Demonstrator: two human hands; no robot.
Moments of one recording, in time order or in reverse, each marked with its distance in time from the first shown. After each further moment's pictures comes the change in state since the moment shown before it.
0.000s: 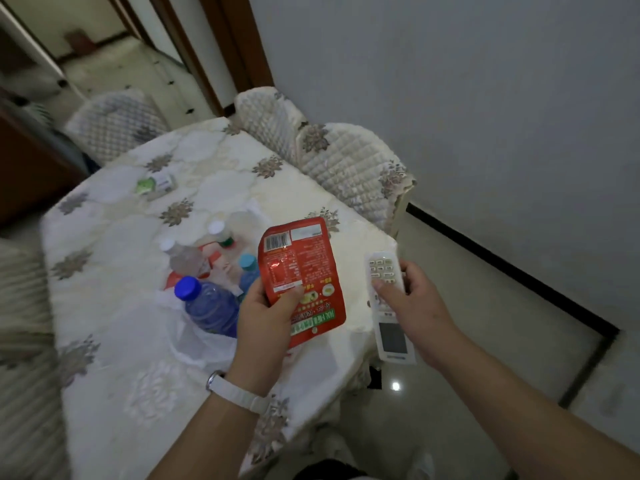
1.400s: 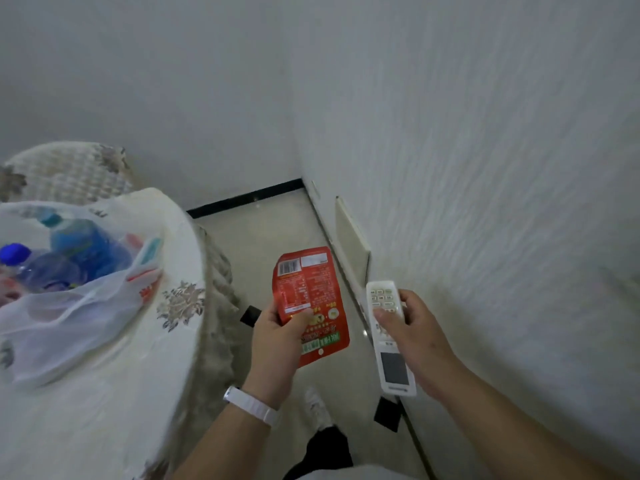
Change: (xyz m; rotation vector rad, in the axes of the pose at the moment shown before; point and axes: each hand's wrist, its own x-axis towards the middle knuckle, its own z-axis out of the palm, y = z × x) left_hand -0.294 -0.147 -0.310 0.321 -1.187 -0.133; right_hand -0.581 0.204 0.298 0.223 1.169 0.126
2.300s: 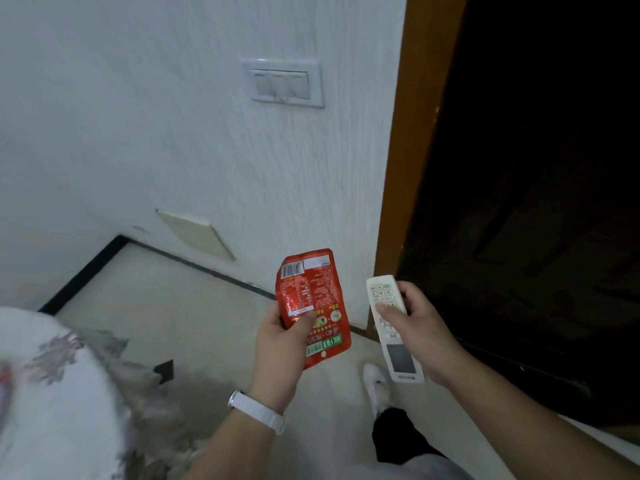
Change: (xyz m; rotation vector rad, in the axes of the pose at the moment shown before) left_hand -0.265 -0.106 -0.067 0.380 -0.737 -0.028; right_hand -0.401 0.151 0.022 0.266 0.729 0.120
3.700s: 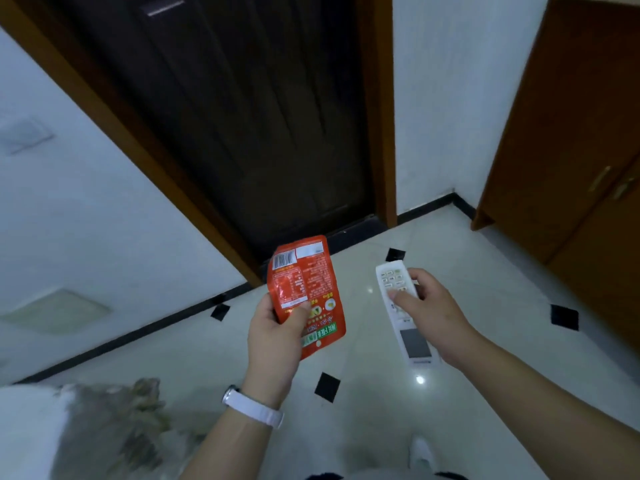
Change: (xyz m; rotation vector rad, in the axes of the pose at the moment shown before) left_hand -0.576 -0.193 -0.035 0.377 -0.627 0.193; right_hand -0.696 0.248 -0.102 0.274 0.708 0.096
